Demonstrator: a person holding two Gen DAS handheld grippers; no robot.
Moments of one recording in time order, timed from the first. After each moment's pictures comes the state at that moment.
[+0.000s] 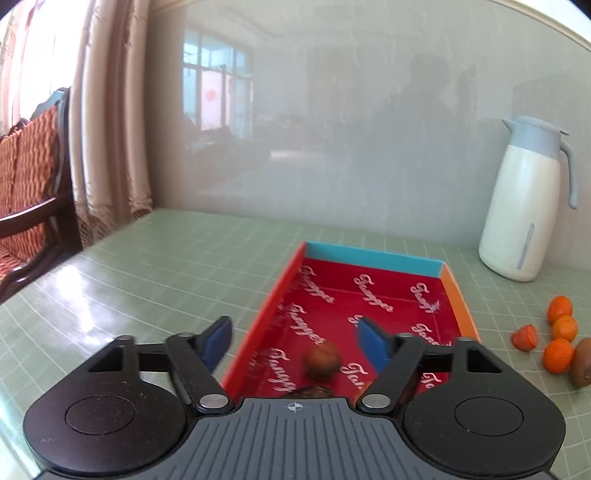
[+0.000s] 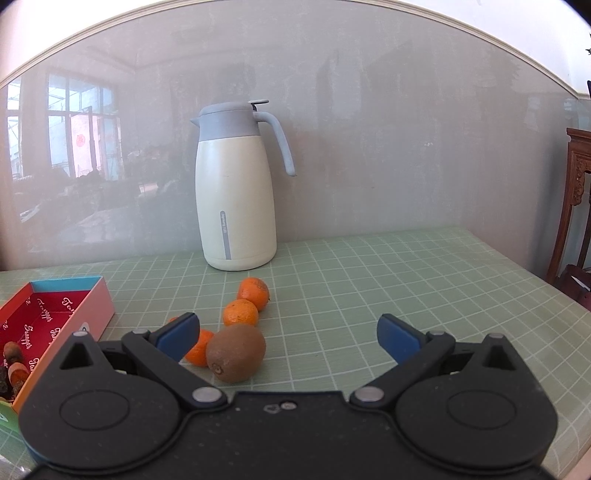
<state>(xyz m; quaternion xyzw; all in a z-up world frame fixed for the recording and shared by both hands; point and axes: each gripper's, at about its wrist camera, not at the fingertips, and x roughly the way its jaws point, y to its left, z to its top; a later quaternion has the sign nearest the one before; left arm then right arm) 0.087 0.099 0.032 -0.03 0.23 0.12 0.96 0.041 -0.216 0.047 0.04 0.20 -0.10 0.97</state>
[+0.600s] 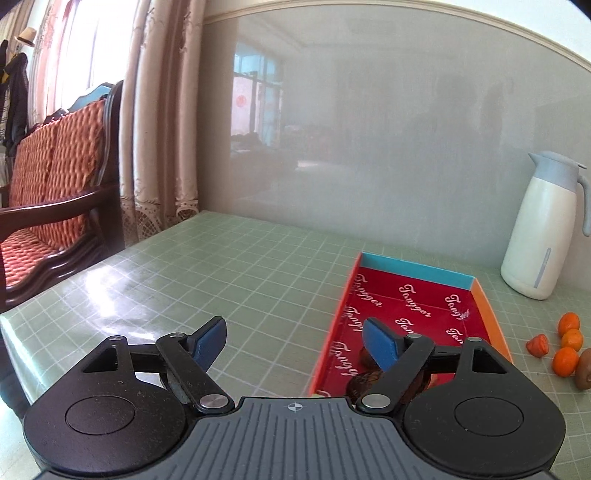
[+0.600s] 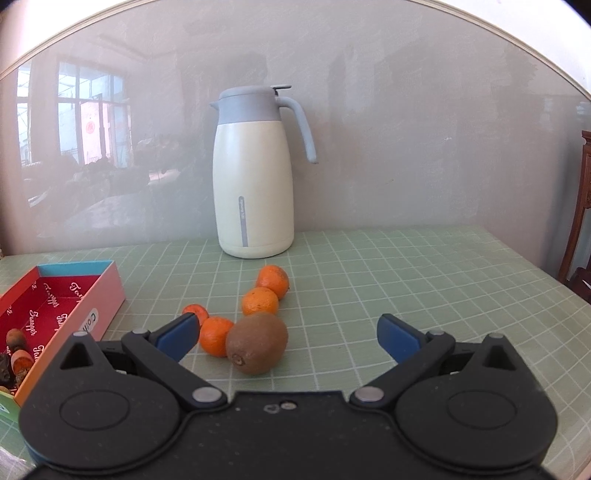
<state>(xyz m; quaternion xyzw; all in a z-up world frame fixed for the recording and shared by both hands) 0.036 0.142 0.044 -0.06 0.21 0.16 0.96 0.055 -0.198 0.039 0.02 0.21 -0.08 0.97</state>
